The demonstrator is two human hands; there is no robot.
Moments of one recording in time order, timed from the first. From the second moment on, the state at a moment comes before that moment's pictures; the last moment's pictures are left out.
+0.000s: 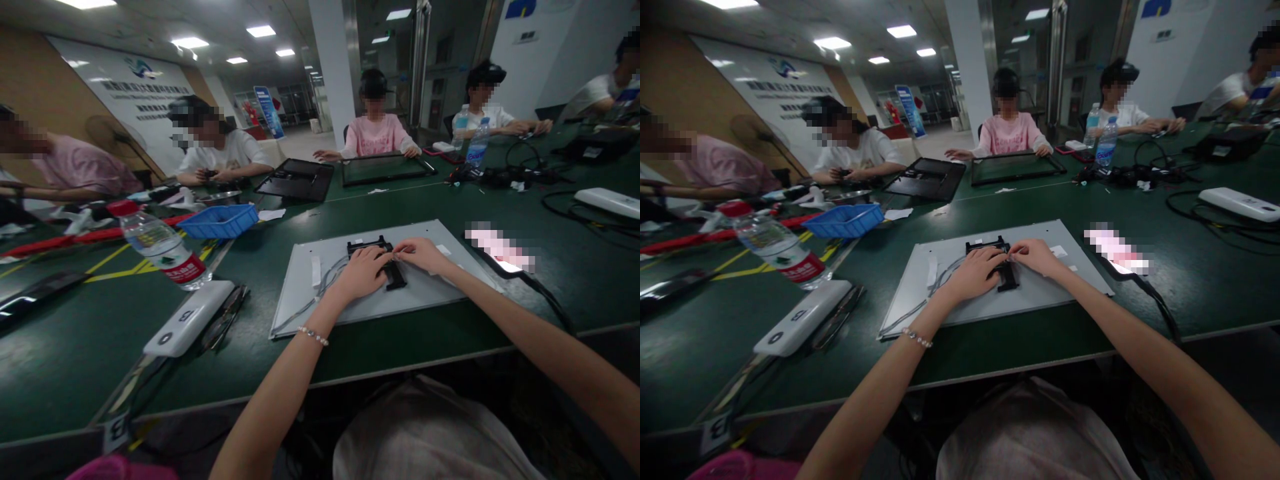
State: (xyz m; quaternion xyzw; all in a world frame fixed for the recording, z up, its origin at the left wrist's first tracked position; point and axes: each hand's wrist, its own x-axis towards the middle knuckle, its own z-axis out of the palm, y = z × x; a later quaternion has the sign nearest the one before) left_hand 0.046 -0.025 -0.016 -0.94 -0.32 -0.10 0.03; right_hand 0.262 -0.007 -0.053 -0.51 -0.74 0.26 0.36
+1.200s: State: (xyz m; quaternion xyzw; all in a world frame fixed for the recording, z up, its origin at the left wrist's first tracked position) left_hand -0.107 0.041 -0.039 -0.84 -0.48 -0.26 -0.06; right_hand 0.259 -0.019 -0.055 -0.49 -0.74 0.19 0.42
